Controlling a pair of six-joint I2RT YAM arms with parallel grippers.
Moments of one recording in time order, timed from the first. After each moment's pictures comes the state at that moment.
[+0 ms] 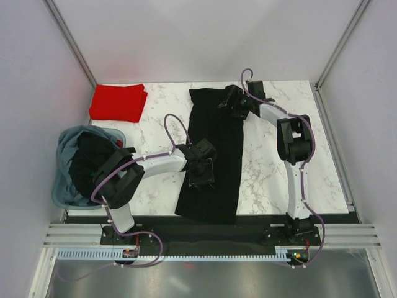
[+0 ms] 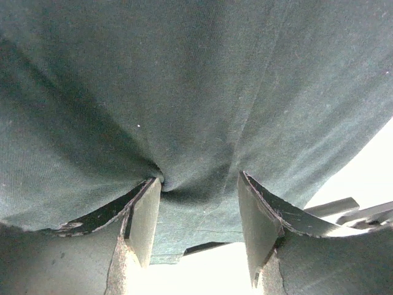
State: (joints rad) left arm -0.86 1.78 1.09 -0.56 0.09 -0.95; right arm 0.20 2.36 1.80 -0.15 -0.40 0.70
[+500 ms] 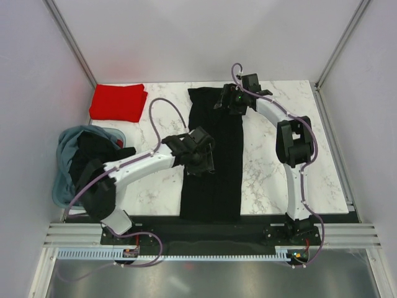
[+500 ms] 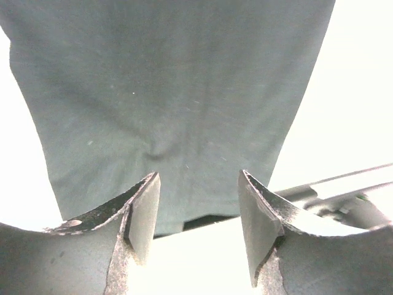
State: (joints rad) left arm -0.87 1.65 1.20 -0.69 -0.01 -0.95; right arm 0.24 2.36 1.94 -0.35 -0.40 0.52
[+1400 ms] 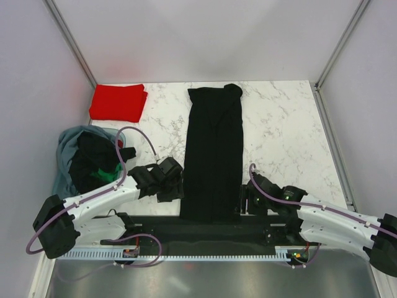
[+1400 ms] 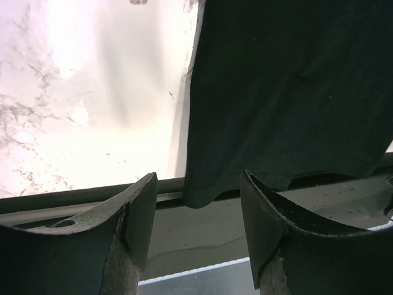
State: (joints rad) left arm -0.87 1.11 0.72 -0.77 -0.10 -0.98; right arm 0.92 0.84 0.45 -0.62 0.00 0.97
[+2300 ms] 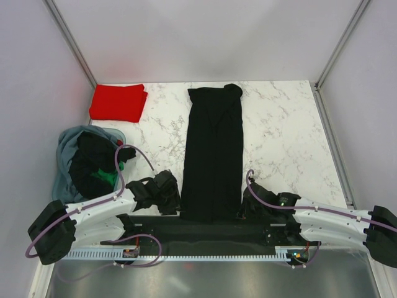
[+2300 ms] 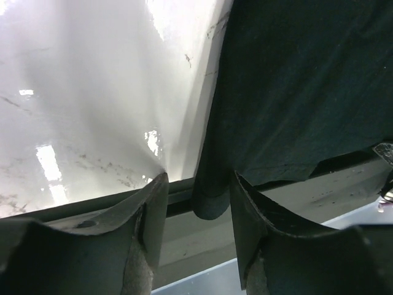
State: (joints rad) left arm -0.87 1.04 0.43 -0.51 0.07 -1.08; right arm 1.04 0.89 0.30 -0.42 0.04 1.14
